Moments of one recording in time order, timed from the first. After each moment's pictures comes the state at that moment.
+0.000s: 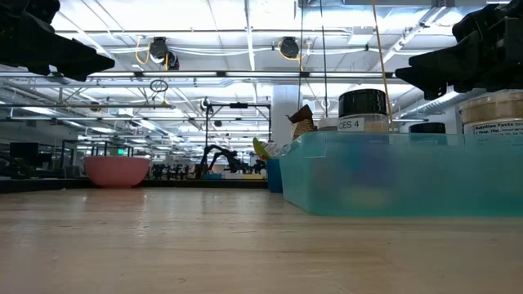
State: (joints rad) left arm -0.36 0.01 0.17 -0.26 -0.40 0.13; right arm -0.14 0.05 0.02 0.13 -0.08 -0.03
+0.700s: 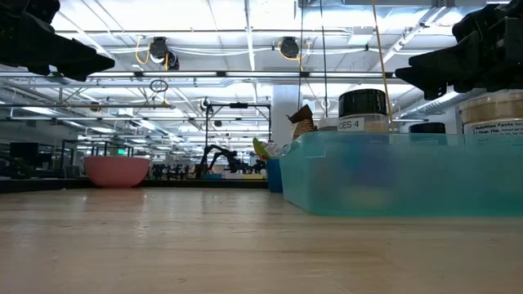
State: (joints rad) left arm -0.36 0.01 0.17 -0.26 -0.40 0.13; right arm -0.14 0.05 0.02 0.13 -0.08 -0.03
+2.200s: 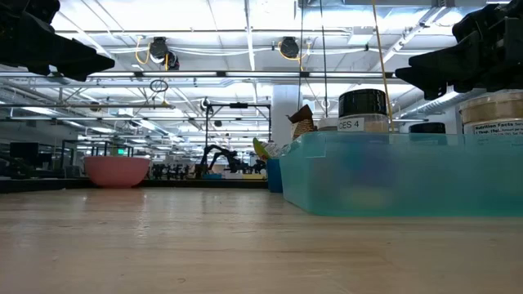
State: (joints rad) left arm -0.36 0.01 0.17 -0.26 -0.40 0.13; right arm -0.14 0.05 0.02 0.13 -0.08 -0.03
